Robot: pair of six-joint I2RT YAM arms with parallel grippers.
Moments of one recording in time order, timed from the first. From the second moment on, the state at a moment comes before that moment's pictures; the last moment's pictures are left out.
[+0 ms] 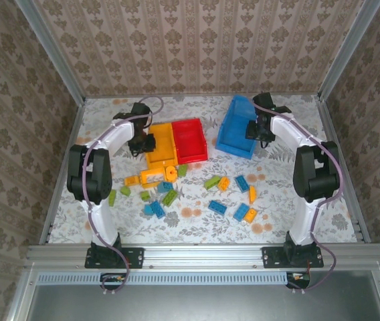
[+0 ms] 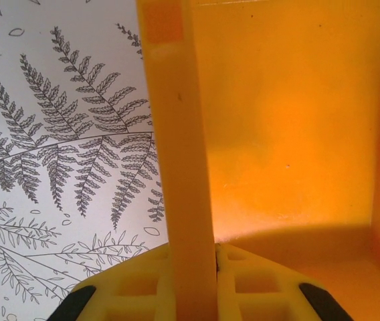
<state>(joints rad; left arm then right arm) -0.29 1.93 1.48 -0.87 0.02 -0.32 0.14 1.94 1.54 -0.77 0.09 0.34</state>
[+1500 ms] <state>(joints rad) -0.23 2.15 1.80 -0.95 0.04 -0.14 0.23 1.97 1.61 -0.85 0.12 0.24</state>
